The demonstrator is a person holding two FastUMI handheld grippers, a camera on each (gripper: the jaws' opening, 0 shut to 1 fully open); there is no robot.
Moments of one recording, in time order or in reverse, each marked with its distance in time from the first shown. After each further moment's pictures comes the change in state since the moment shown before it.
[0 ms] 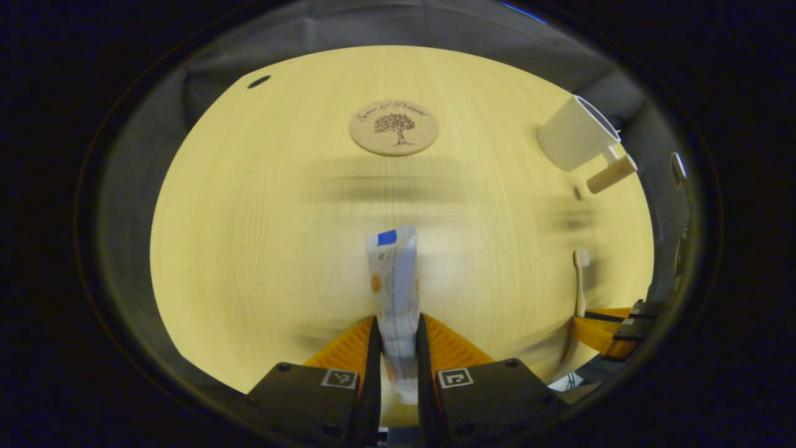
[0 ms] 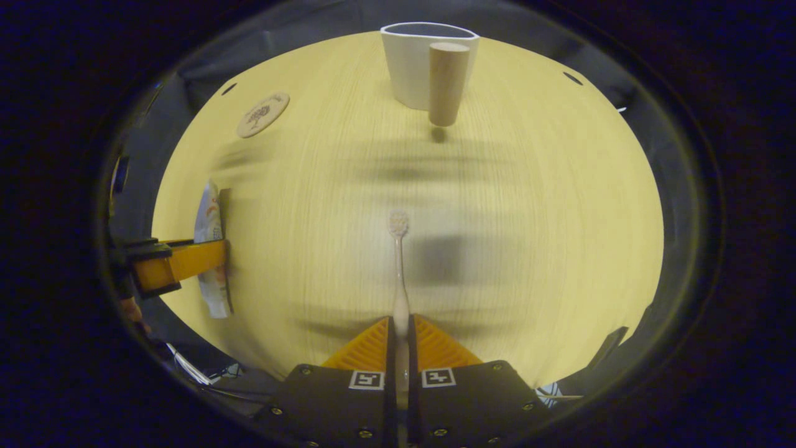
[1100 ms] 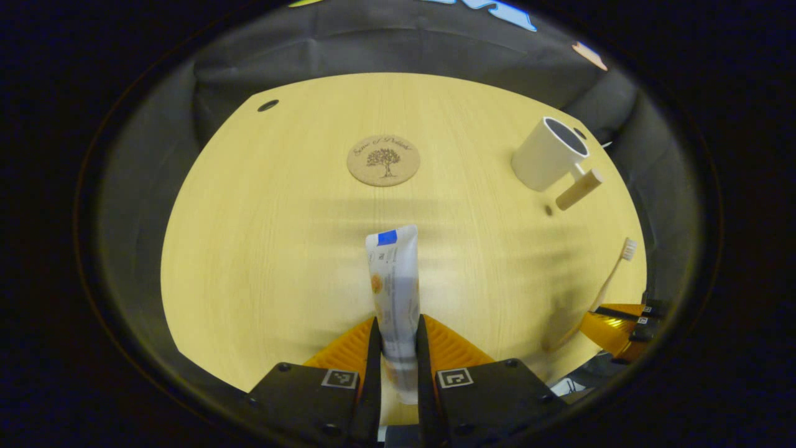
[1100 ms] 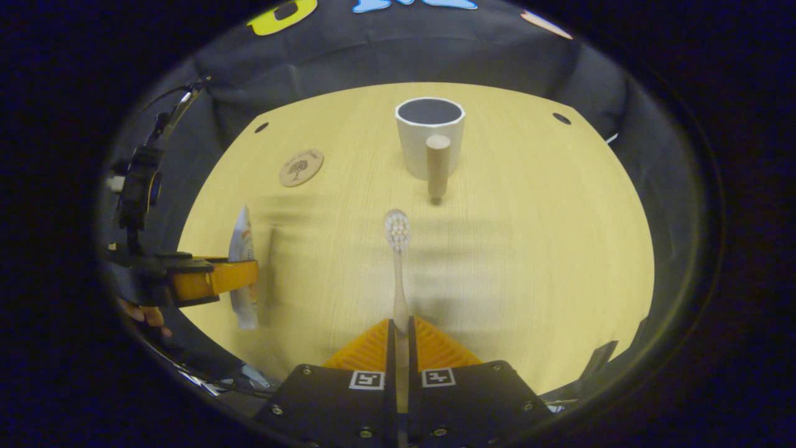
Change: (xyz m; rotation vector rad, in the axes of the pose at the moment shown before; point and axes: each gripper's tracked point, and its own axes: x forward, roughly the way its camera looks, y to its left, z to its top) left arm -0.042 -0.026 0.013 0.007 -0.156 -0.001; right arm -0.061 0.001 0.032 -0.034 -0.307 0.042
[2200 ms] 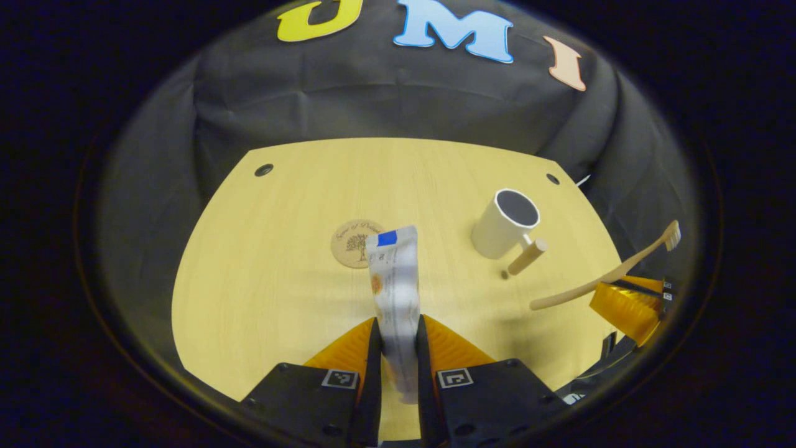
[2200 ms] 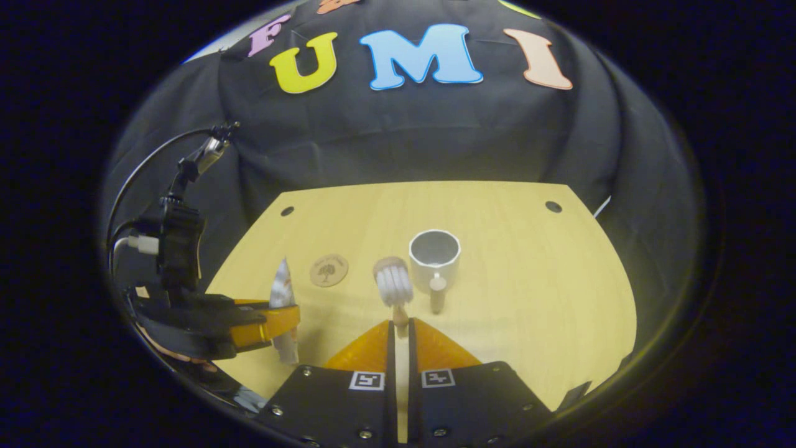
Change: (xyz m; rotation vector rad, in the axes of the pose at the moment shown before) left arm -0.056 -0.045 0.086 0.027 -0.274 -0.048; right arm -0.070 0.013 0.114 -0.038 -0.409 0.025
